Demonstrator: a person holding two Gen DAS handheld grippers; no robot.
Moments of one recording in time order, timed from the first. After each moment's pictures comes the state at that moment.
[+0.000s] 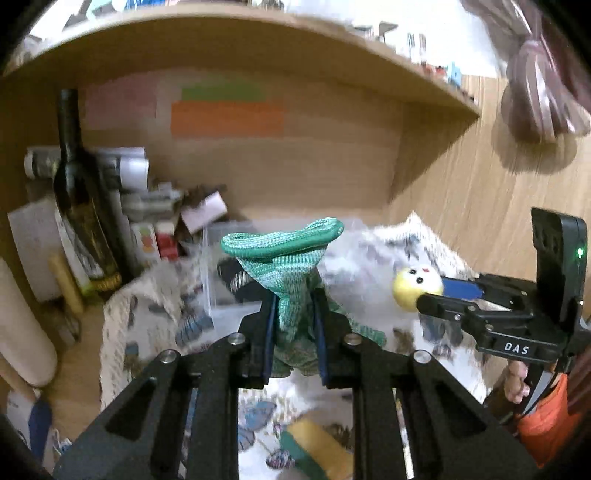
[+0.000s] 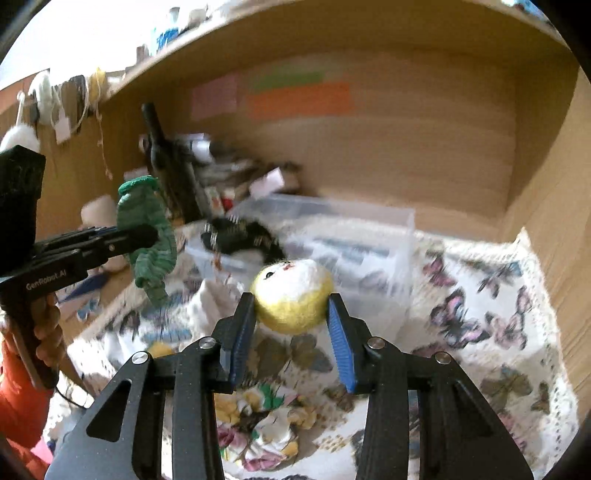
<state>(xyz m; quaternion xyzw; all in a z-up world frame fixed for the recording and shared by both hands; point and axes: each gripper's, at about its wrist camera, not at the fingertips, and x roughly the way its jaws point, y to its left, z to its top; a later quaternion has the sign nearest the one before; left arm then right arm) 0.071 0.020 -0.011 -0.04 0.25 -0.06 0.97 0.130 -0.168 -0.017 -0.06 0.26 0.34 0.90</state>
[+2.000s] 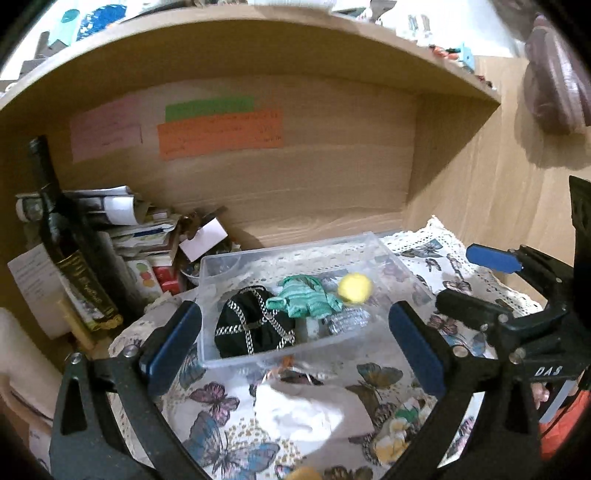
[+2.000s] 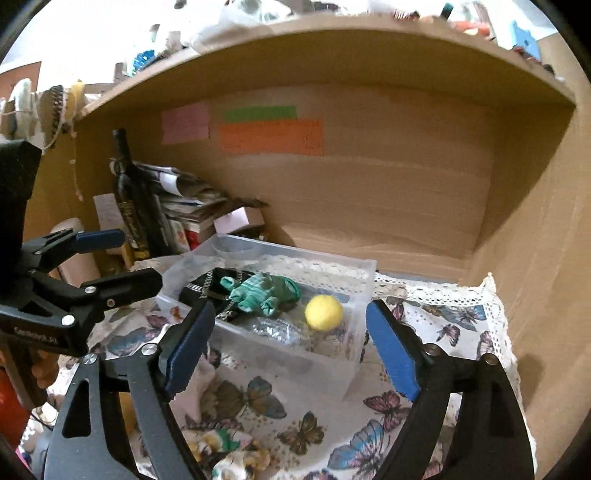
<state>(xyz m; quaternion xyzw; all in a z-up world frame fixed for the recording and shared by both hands) 0.120 -0.001 0.009 0.00 0.25 -0.02 0.97 0.150 -0.172 0.012 -0.09 0.22 0.29 0.93</state>
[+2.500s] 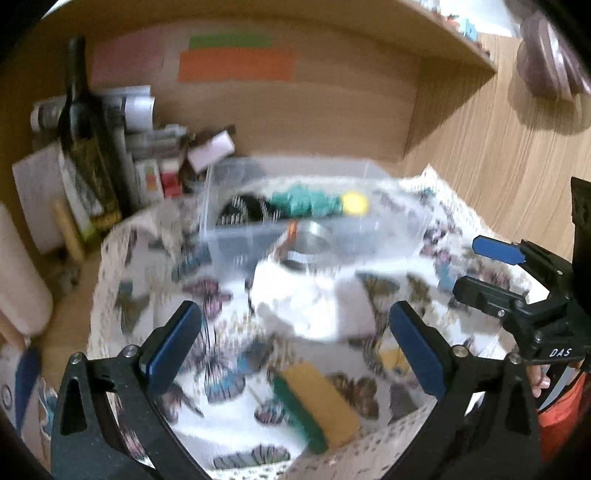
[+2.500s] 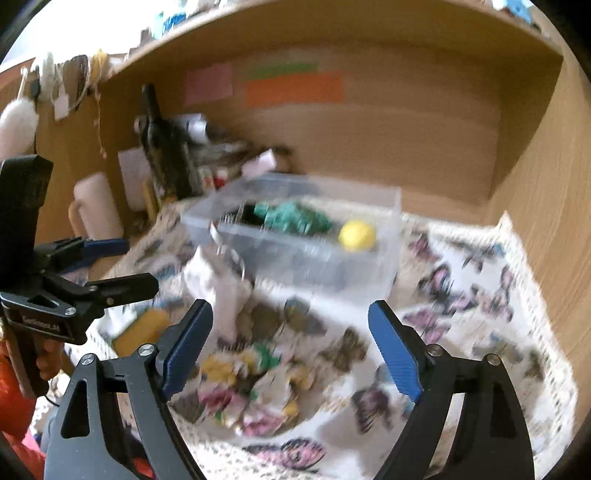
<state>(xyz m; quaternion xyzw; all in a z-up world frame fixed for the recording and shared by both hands) 0.067 0.010 -0.052 -0.04 0.32 -0.03 0.95 0.111 -0.174 -0.047 -0.09 0.28 0.31 0.90</state>
